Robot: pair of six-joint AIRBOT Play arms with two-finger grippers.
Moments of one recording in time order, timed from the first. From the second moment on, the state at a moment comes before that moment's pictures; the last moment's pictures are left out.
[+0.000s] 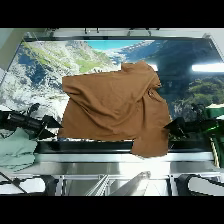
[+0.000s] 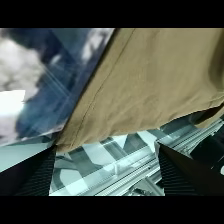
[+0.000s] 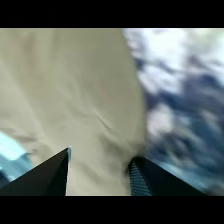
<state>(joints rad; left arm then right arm) 0.47 -1.51 0.81 0.94 -1.42 -1.17 -0.50 -1.43 0.59 -0.71 1.21 0.95</state>
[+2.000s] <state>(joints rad) 0.58 -1.06 1.65 0.08 -1.64 -0.99 -0.67 -0.69 1.27 -0.13 1.17 0.84</state>
